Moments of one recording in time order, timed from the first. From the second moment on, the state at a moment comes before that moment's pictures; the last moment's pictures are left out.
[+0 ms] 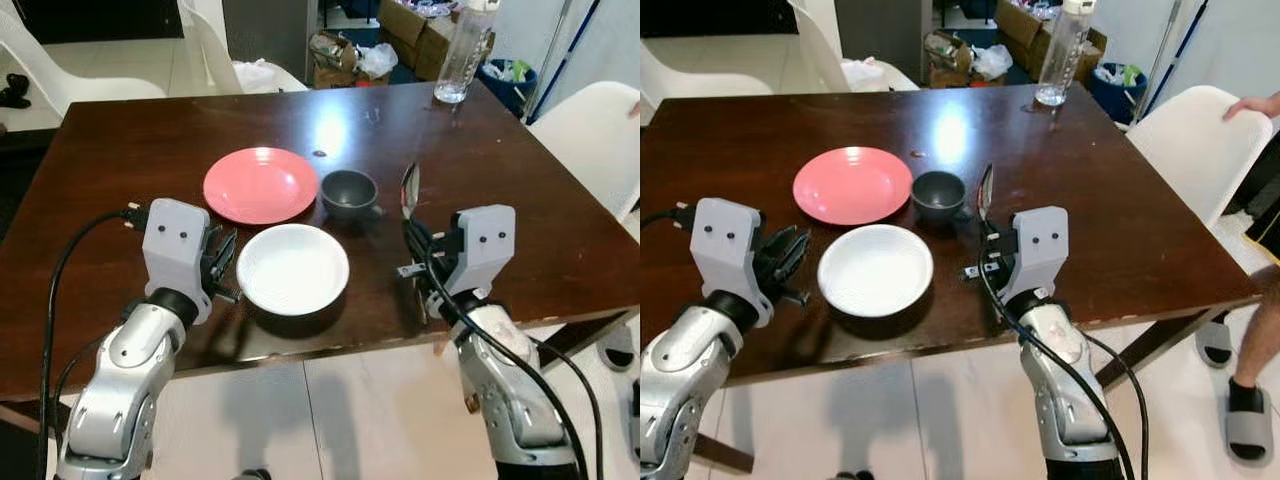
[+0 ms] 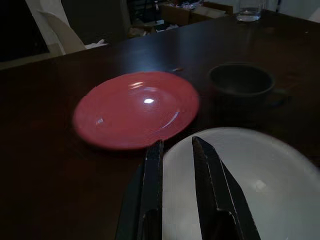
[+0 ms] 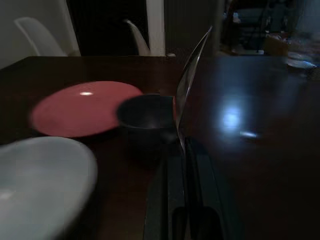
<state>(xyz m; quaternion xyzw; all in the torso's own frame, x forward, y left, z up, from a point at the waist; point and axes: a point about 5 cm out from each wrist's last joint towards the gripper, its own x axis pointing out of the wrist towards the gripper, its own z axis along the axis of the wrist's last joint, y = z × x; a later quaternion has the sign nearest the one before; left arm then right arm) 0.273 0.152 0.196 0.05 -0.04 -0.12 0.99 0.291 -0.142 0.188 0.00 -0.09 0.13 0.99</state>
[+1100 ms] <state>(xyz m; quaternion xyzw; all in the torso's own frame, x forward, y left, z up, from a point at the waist) 0.279 0.153 0.193 0.04 -0.03 -0.11 0.99 0.292 -0.142 0.191 0.00 -0.09 0.13 0.99</state>
